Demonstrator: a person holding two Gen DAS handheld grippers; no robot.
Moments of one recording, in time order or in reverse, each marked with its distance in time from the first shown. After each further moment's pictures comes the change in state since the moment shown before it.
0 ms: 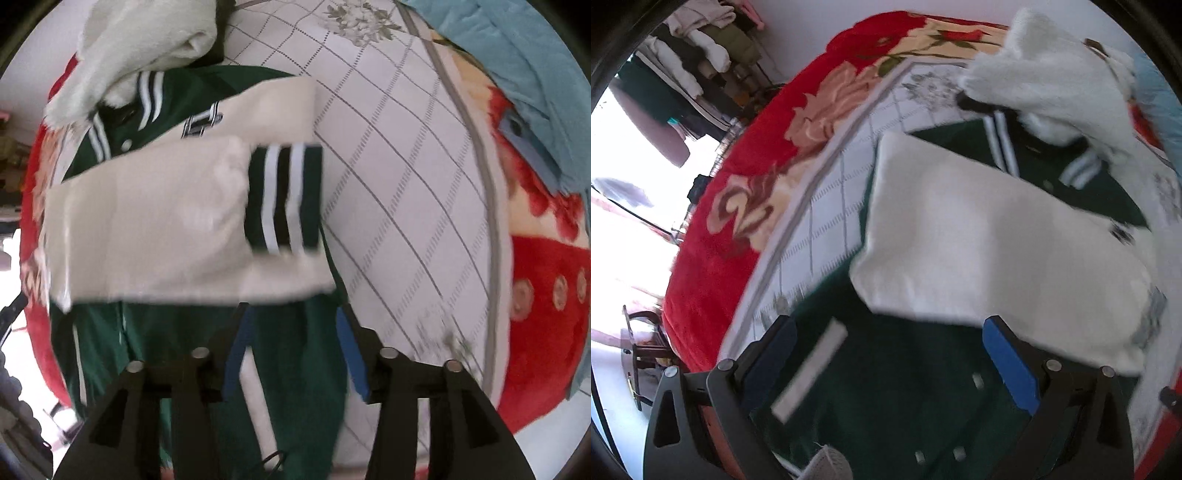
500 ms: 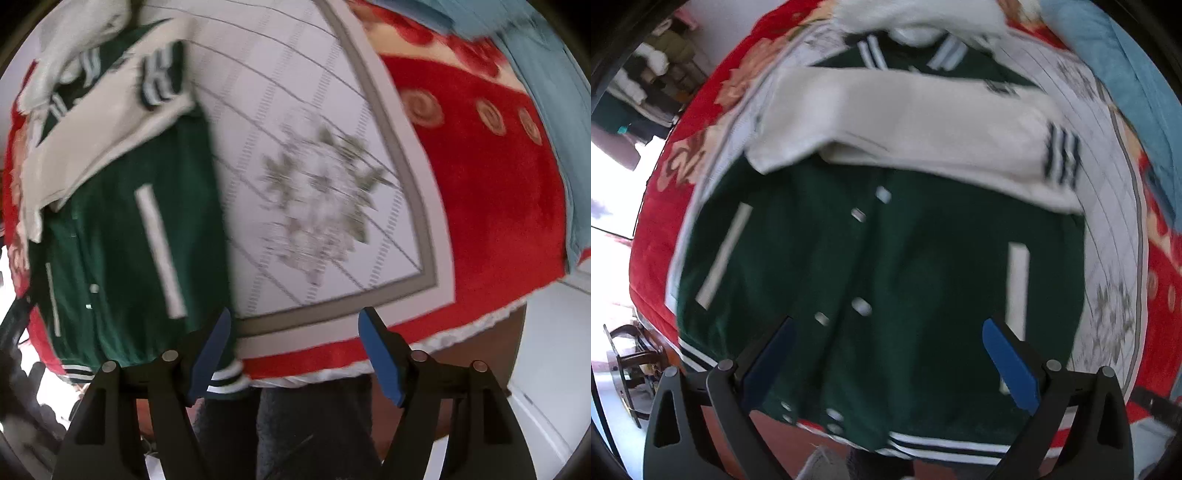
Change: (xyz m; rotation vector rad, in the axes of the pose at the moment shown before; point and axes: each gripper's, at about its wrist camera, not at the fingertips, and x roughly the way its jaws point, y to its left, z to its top) left arm -0.033 -0.102 -0.150 0.193 0.113 -0.135; right arm -0.030 -0.124 -0.169 0.198 0.170 -0.056
